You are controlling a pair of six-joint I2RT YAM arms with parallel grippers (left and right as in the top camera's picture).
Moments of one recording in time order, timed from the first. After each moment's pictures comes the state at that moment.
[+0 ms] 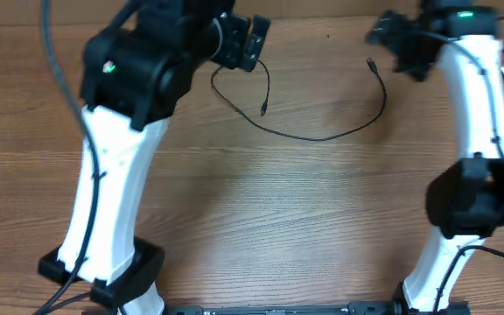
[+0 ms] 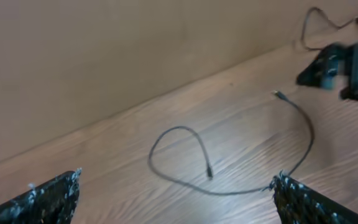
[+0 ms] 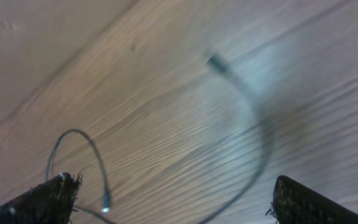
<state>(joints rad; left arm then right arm) -0.44 1.89 2.57 -1.30 -0.09 0.03 -0.05 2.10 2.13 -1.10 -0.18 0.55</state>
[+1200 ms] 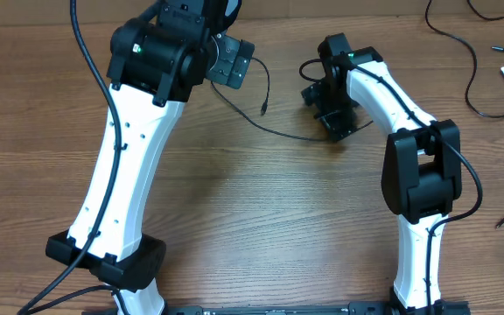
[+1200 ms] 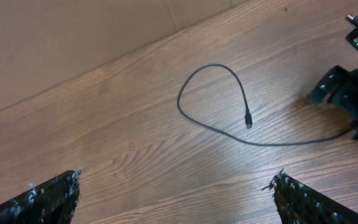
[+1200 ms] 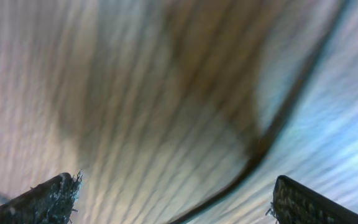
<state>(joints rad) -0.43 1.90 2.41 -1.39 -0.24 0.03 0.24 2.28 1.86 -1.08 -0.08 1.29</state>
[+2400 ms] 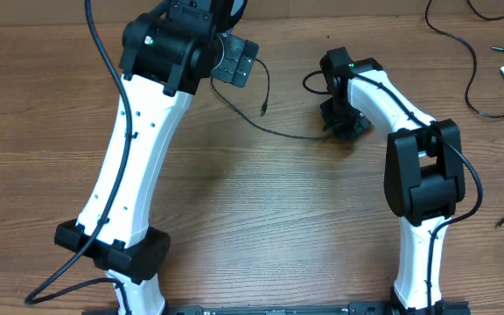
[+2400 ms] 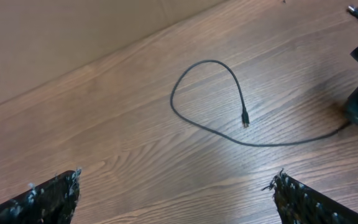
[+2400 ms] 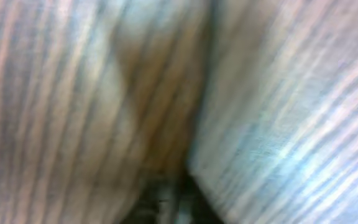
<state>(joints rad) -0.42 1.94 2.41 -1.38 -0.22 0.03 0.24 2.26 1.73 -1.04 0.13 1.30</state>
